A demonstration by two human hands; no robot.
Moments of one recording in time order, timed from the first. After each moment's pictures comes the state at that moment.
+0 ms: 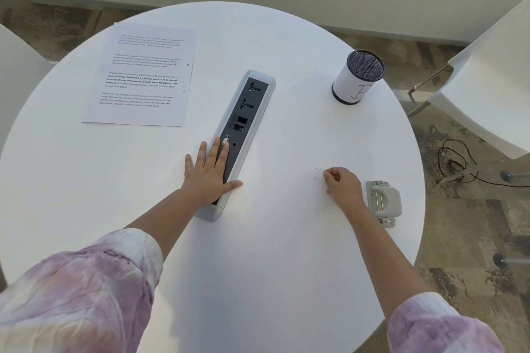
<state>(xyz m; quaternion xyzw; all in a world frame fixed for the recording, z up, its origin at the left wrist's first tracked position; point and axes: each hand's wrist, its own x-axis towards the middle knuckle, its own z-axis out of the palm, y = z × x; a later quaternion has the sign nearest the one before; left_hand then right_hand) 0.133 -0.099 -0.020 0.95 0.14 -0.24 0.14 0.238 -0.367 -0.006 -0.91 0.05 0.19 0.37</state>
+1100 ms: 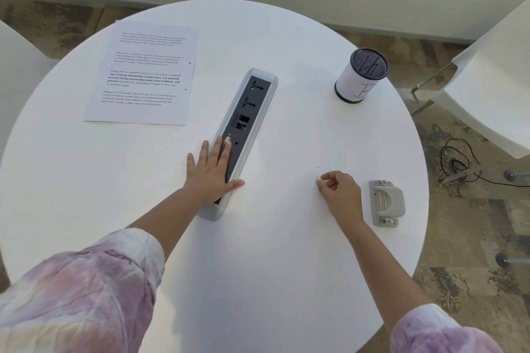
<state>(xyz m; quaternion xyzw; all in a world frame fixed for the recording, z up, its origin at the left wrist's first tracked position) 0.133 -0.098 -0.020 0.95 0.14 -0.23 0.14 0.214 -0.368 -0.013 -0.93 -0.01 0.12 0.35</state>
